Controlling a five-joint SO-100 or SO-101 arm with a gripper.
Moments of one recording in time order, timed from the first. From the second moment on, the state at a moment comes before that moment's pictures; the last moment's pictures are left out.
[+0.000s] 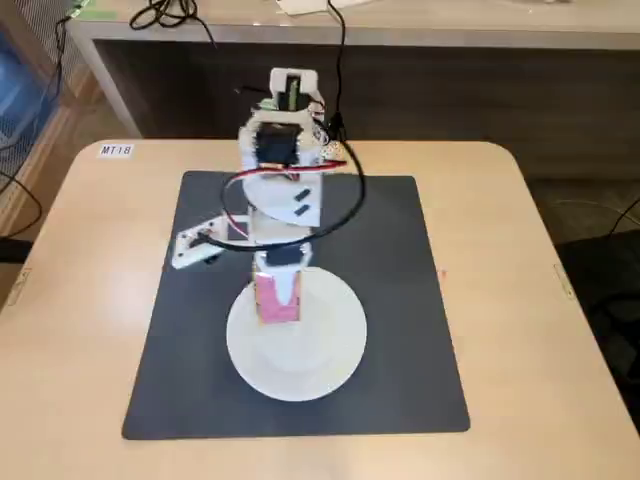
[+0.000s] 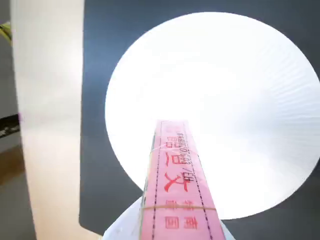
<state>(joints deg) 1.8 53.4 25.0 97.3 -11.2</state>
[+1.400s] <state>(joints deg) -2.8 41.4 21.7 97.3 -14.3</state>
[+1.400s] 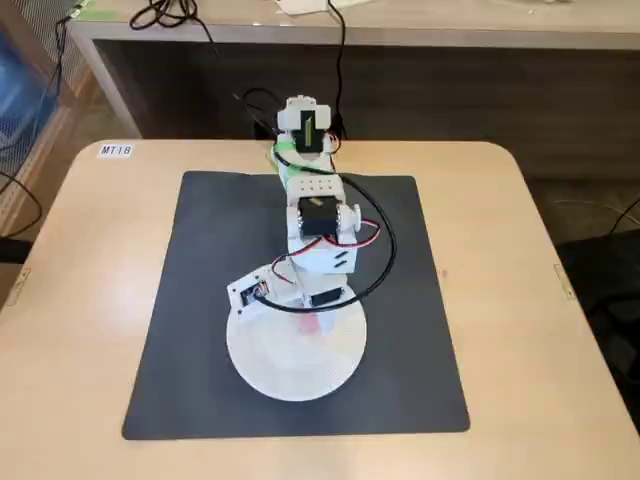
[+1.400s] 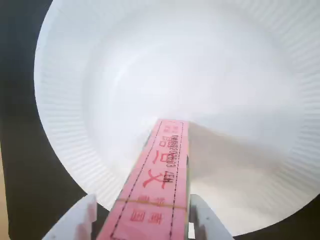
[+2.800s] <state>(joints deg) -0.1 85.6 48.3 97.3 -9.2</state>
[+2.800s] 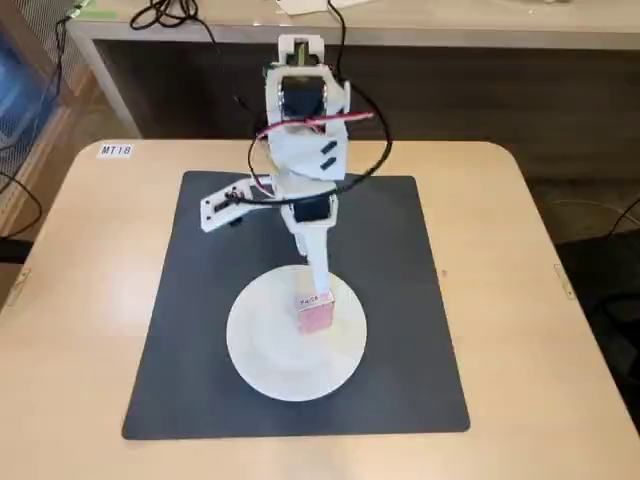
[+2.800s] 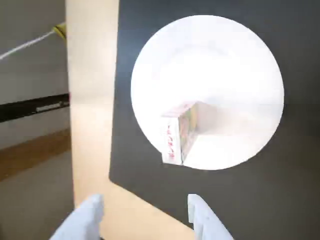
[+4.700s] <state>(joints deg) 4.0 190.7 176.4 50.7 -2.3</state>
